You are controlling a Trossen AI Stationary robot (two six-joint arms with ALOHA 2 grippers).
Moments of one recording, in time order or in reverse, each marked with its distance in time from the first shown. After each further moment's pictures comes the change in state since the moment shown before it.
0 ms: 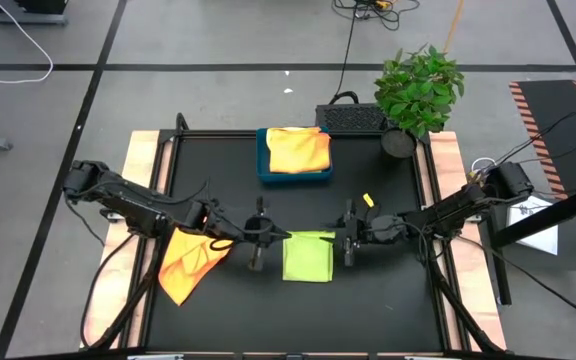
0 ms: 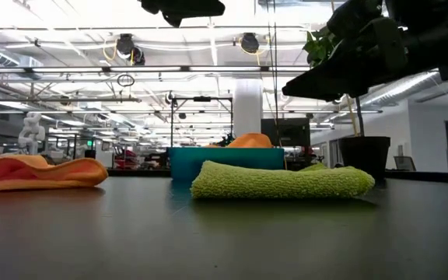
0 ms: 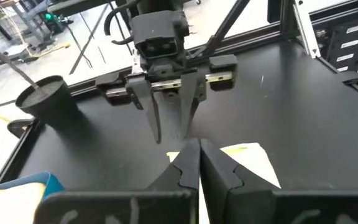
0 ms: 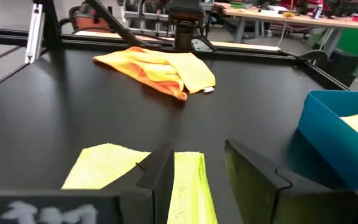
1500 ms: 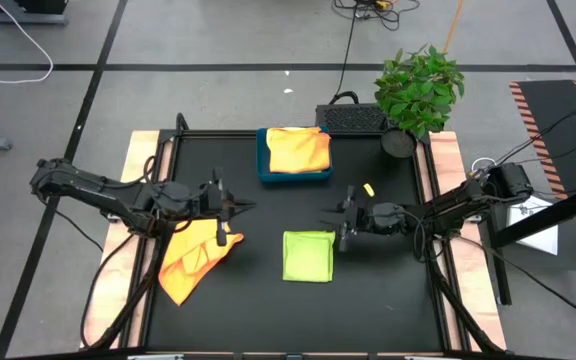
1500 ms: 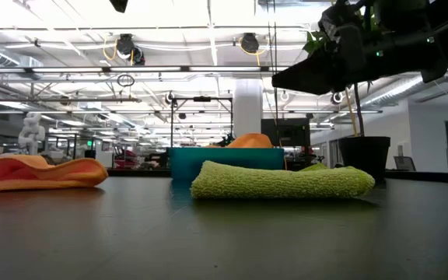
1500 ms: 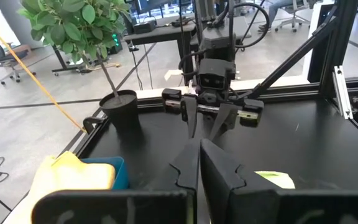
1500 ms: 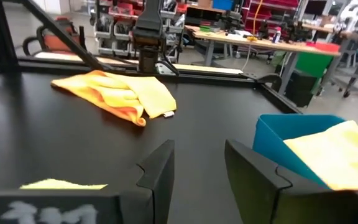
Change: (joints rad) left arm 0.018 -0.444 -0.170 -0.081 -0.147 -0.101; right arm -0.112 0.000 0.000 0.107 0.006 -0.083
